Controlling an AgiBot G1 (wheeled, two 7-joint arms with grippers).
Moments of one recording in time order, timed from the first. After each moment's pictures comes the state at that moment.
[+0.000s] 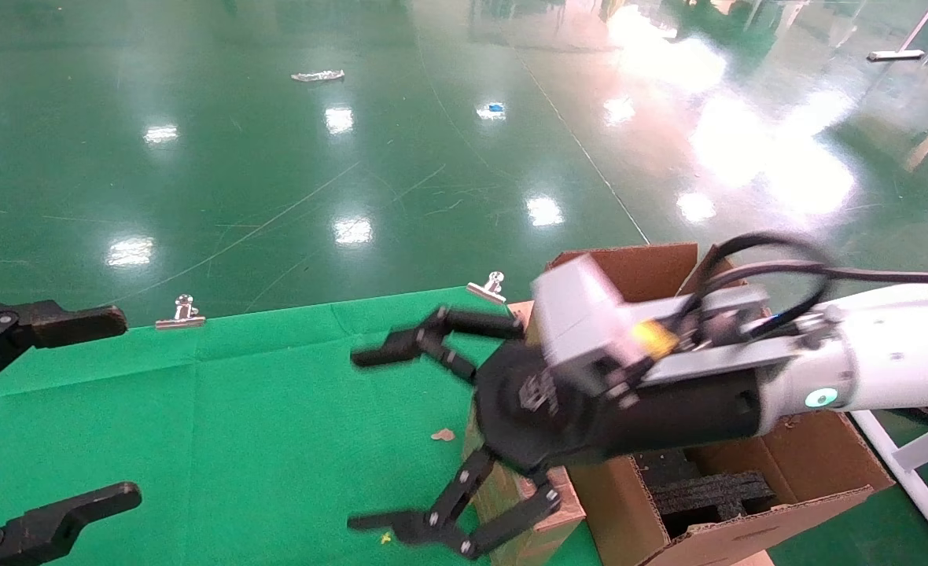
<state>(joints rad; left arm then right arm) -1.08 0.60 0.30 -1.28 0.72 1.49 -0.18 1.19 -0.65 -0.42 1.34 -0.96 -1.53 0.26</state>
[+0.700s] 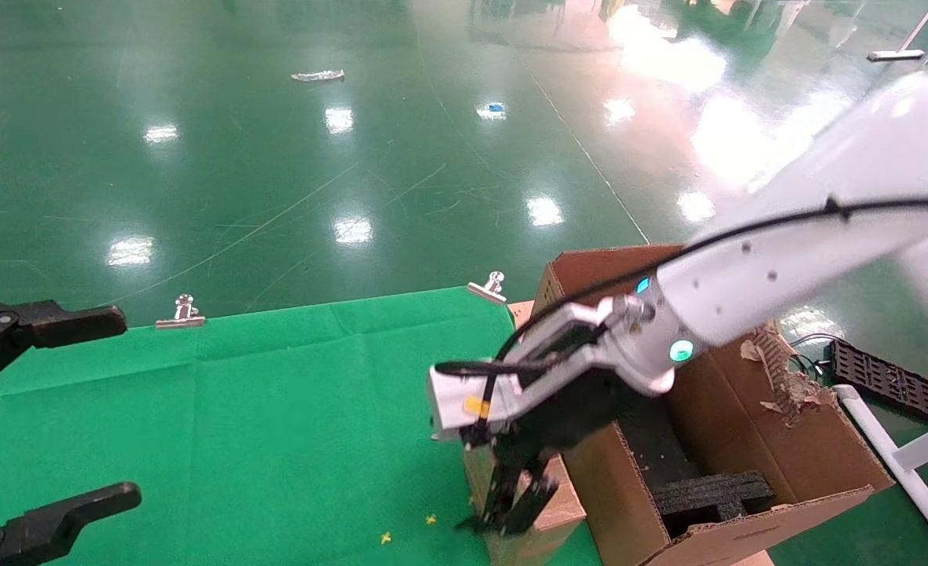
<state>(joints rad) -1.08 0.60 0.30 -1.28 0.71 1.49 -0.18 1.74 -0.77 -0.99 1.36 -1.41 -1.58 0.49</state>
